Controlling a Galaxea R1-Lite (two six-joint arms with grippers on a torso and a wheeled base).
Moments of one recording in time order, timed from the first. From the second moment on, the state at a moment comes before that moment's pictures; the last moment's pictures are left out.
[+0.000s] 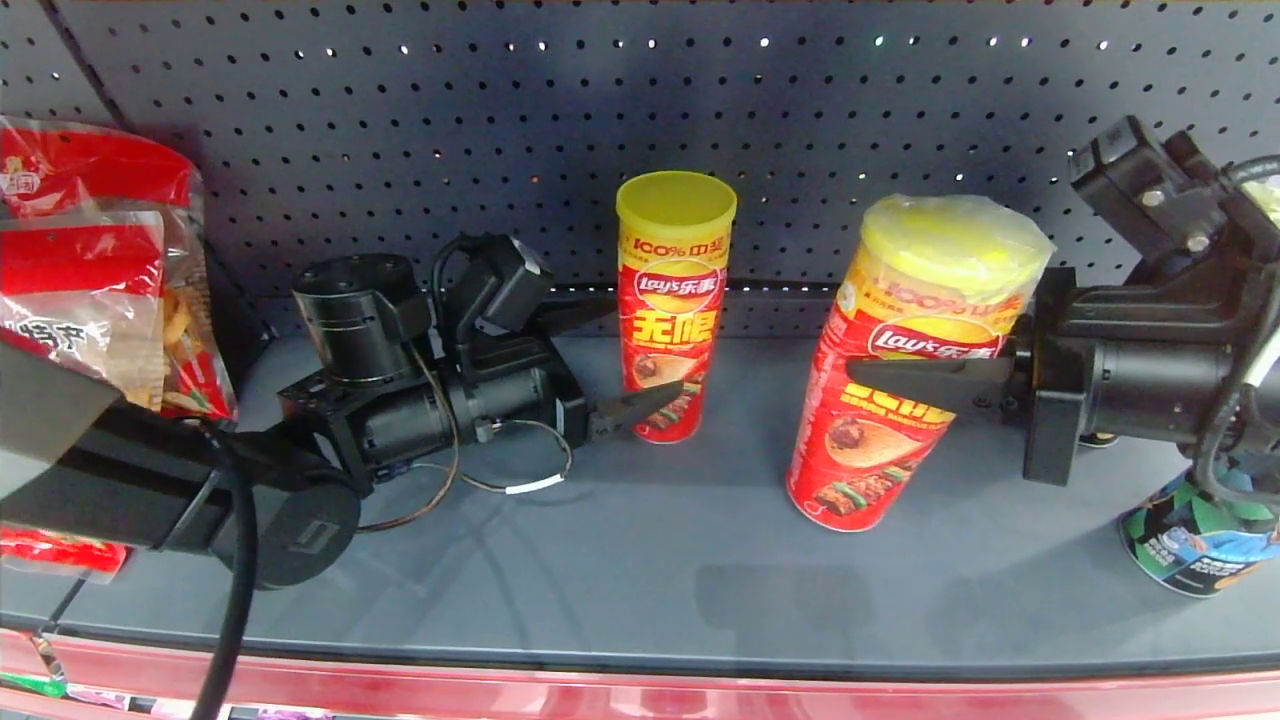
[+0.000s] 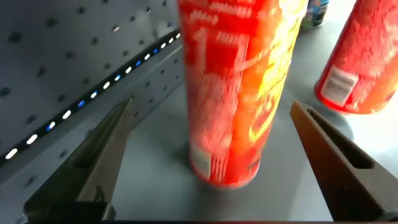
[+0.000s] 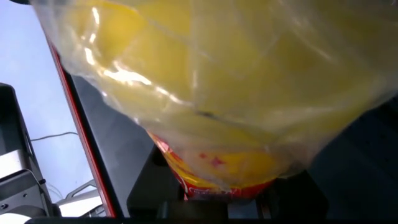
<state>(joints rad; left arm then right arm) -0.49 1.89 -0.86 -1.06 -0.57 0.20 0.54 1.38 -0.99 -0.13 0.38 -0.30</state>
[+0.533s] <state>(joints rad) -0.52 1.95 -0.89 -1.08 -0.57 0.20 0.54 1.38 -0.98 -0.13 0.38 -0.31</state>
